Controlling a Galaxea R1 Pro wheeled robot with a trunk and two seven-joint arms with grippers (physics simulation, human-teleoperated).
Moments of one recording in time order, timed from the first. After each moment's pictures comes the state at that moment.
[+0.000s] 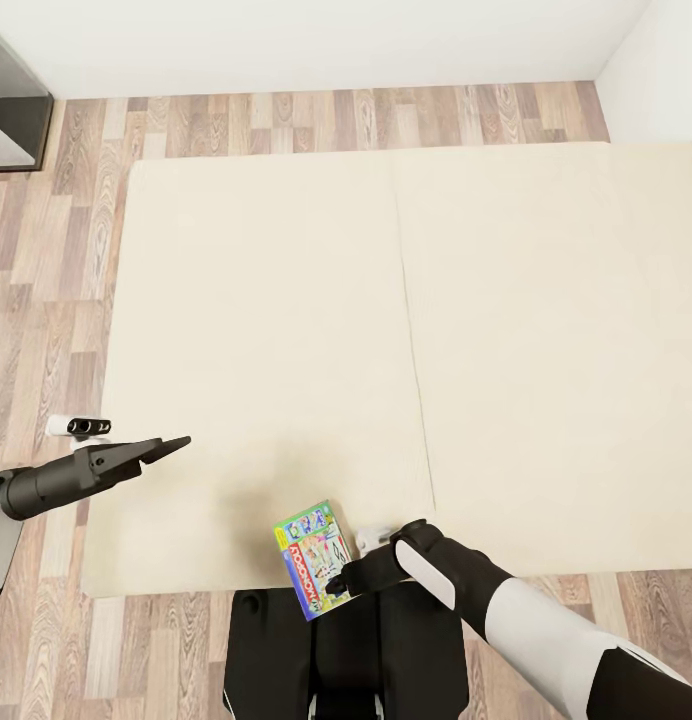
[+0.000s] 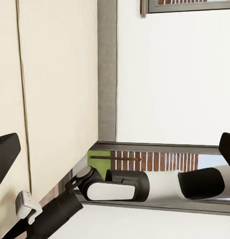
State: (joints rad) left arm -0.56 0.35 0.34 -1.37 0.37 1.03 -1.57; right arm -0.81 0.00 0.95 -0.64 -0.89 0.72 0.15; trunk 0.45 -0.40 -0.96
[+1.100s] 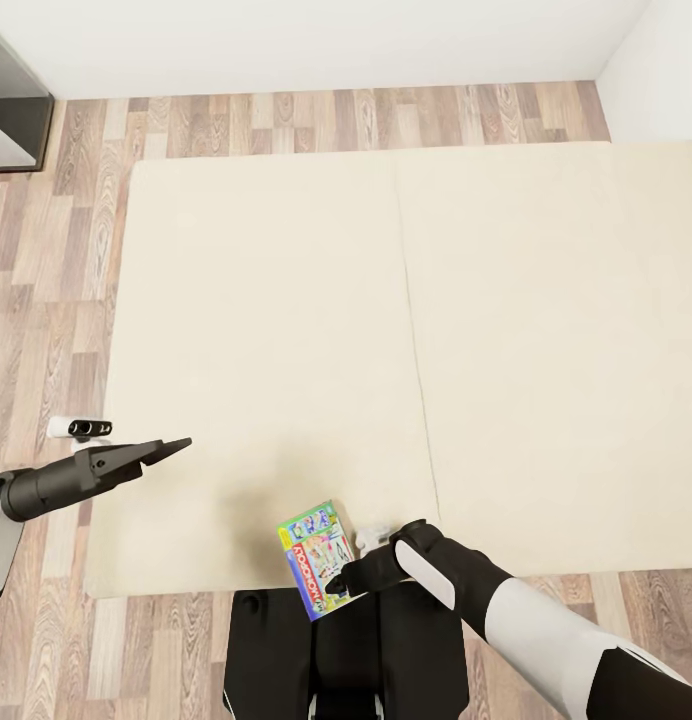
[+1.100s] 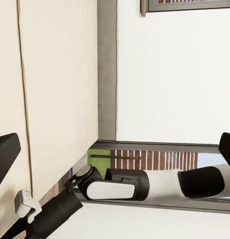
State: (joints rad) left arm -0.55 0.35 0.34 -1.37 0.37 1.03 -1.57; right arm -0.82 0.00 0.95 -0.64 -0.89 0.72 0.15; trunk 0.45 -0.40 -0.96
